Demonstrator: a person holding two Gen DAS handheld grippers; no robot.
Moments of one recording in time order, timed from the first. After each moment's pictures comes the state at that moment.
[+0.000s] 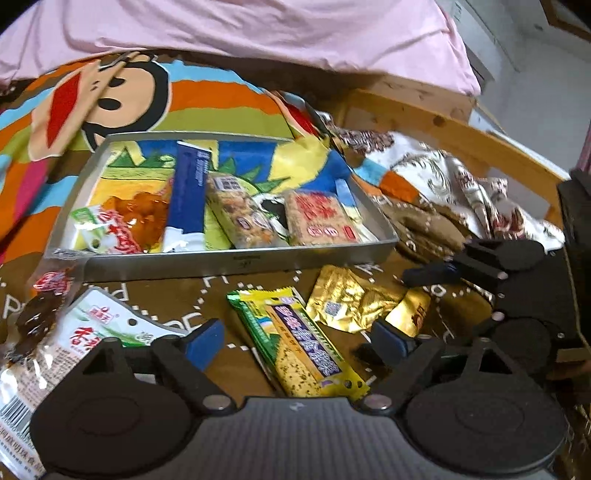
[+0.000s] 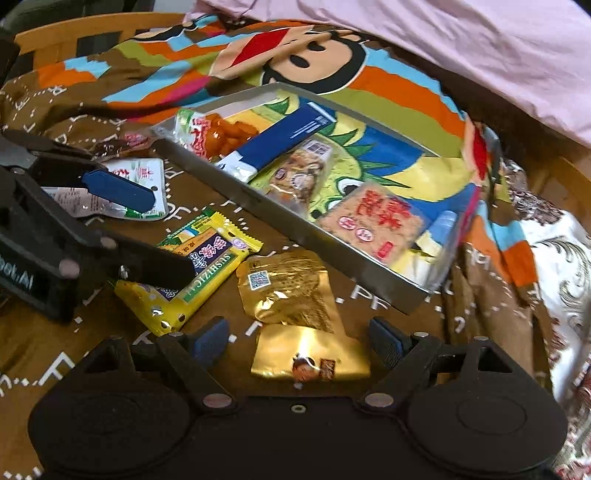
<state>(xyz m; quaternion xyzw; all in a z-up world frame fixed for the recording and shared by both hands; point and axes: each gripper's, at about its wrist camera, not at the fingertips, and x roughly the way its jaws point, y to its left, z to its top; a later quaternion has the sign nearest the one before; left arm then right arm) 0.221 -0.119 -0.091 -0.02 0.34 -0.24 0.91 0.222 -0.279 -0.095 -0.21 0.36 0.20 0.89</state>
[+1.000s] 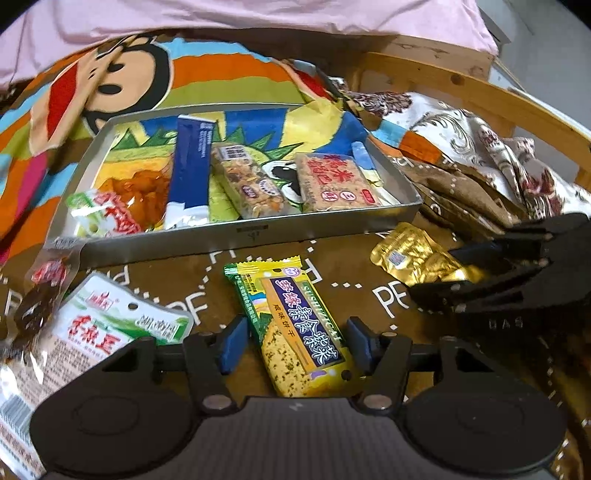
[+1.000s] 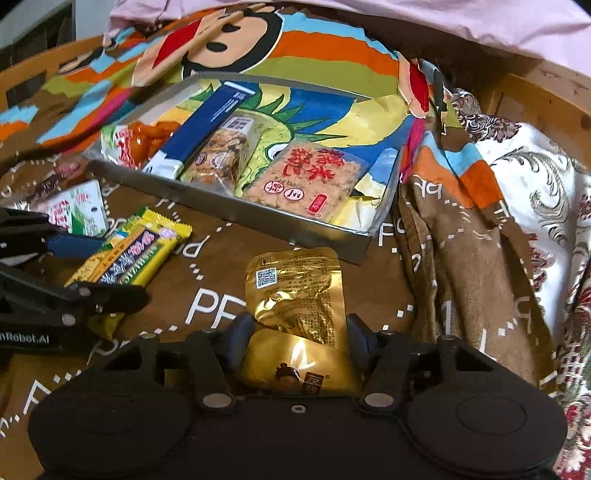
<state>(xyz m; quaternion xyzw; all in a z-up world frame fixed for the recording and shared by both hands) 0.226 -0.135 -0.101 0.02 0.38 -0.19 0.91 0.234 -0.313 -0.094 -0.12 0.42 0.11 0.89</state>
